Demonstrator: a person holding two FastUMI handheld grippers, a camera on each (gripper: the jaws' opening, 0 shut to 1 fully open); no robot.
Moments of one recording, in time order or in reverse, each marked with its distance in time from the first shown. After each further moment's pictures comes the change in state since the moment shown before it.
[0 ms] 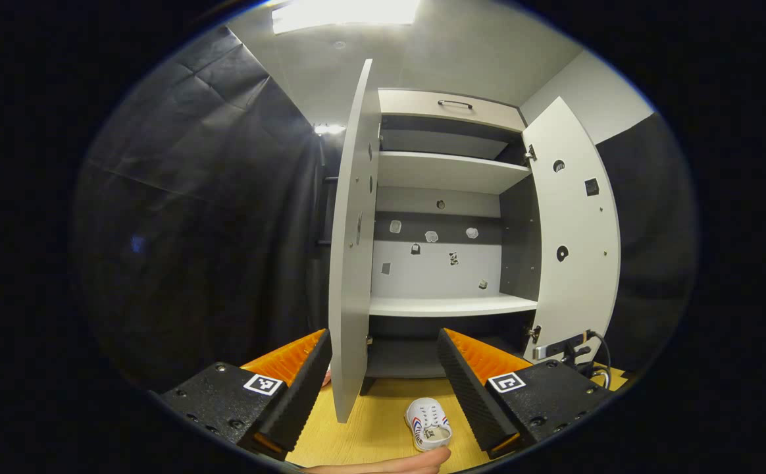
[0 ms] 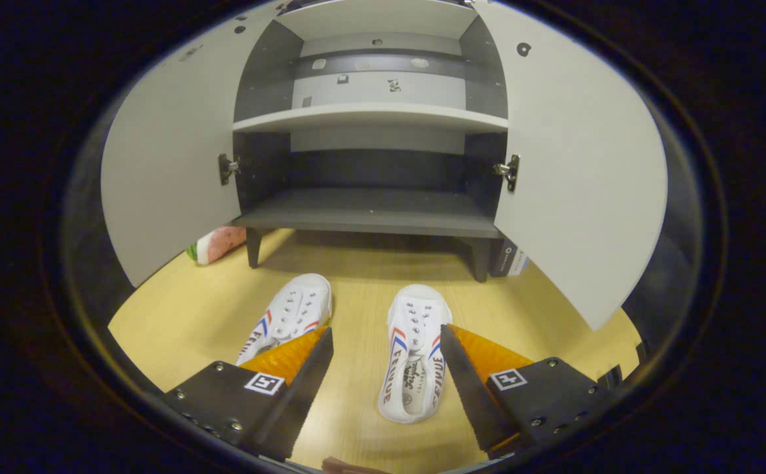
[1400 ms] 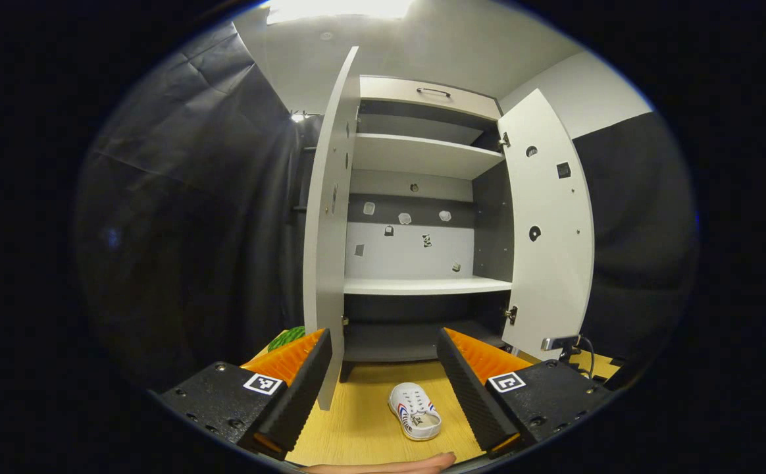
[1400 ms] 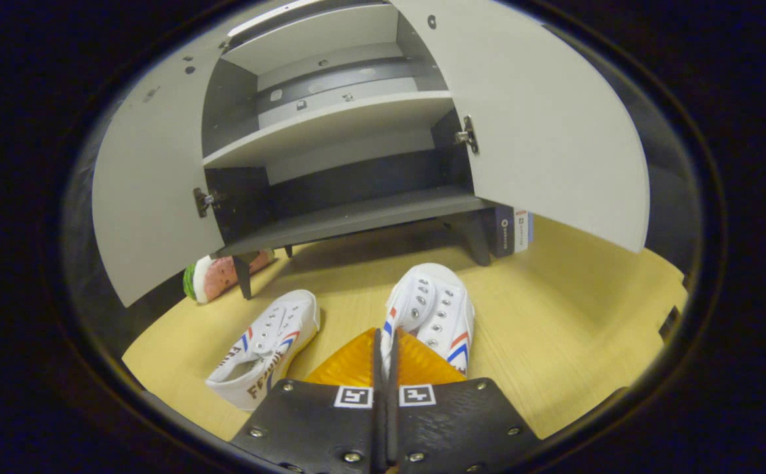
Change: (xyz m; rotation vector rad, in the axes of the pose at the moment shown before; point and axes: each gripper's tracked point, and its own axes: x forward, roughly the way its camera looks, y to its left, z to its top) left arm -0.008 -0.017 -0.043 -0.001 0.060 -0.133; right arm 0.017 -0.011 -0.001 0.220 -0.213 0.098
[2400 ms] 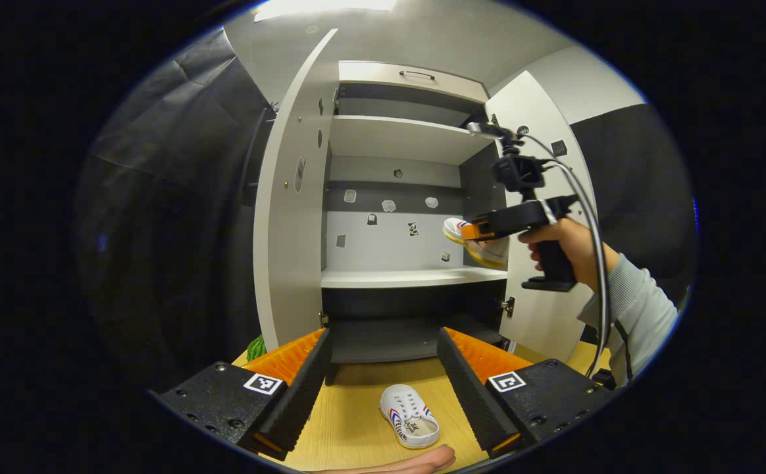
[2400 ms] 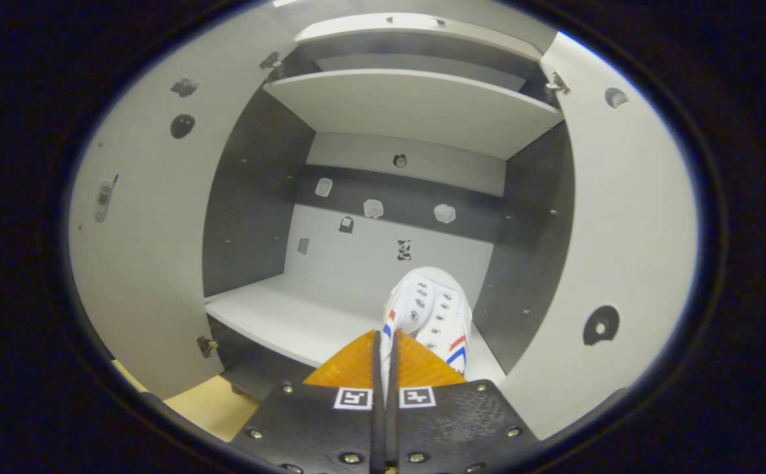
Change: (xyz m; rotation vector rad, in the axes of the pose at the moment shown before) left arm 0.050 -0.013 -0.020 0.028 0.026 -0.049; right arm 0.085 0.094 0.375 -0.414 -0.184 0.070
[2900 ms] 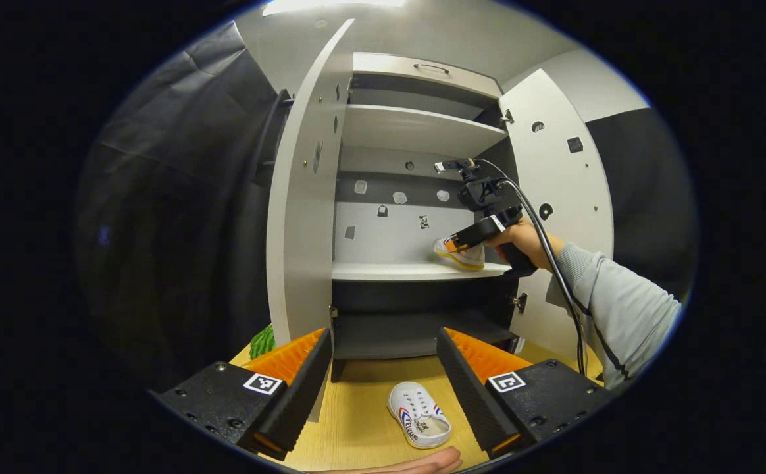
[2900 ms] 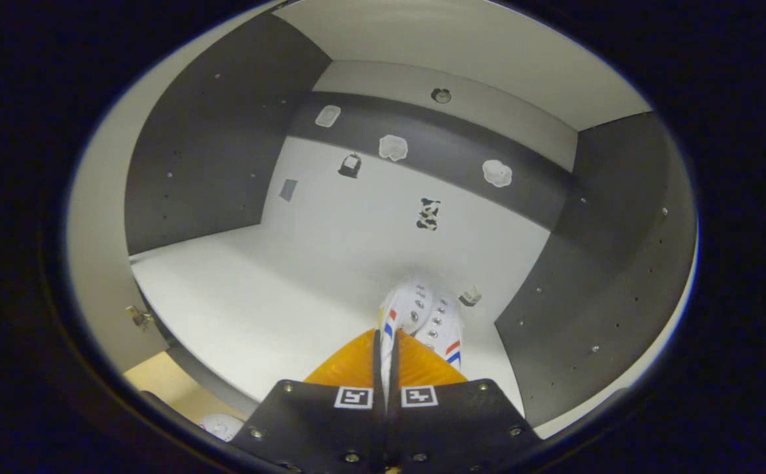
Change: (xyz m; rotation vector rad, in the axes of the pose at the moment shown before) left arm 0.013 0.019 -0.018 -0.023 0.039 0.014; right arm 0.124 -0.004 -0.048 -0.135 0.152 0.009
